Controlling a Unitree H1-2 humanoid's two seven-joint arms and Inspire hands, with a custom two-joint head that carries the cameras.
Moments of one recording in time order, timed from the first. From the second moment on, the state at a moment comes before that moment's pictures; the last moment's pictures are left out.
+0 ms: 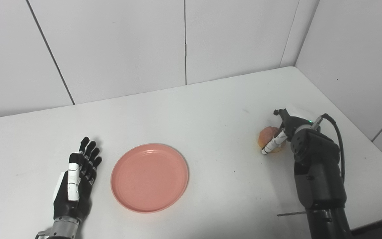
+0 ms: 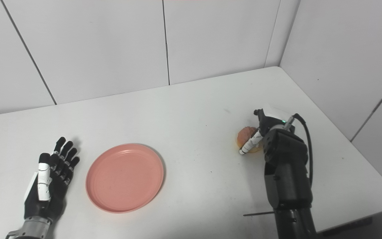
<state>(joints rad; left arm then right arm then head) -0.21 0.09 0.02 0.07 -0.25 0.03 -0.21 -0.43 -0.24 -0.27 -0.12 -1.36 0.47 0.77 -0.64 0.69</state>
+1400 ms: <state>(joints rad) -0.17 0.00 -0.02 0.01 -0.19 0.05 -0.17 -0.34 -0.24 -0.09 -0.30 -0.77 0.43 0.16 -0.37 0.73</state>
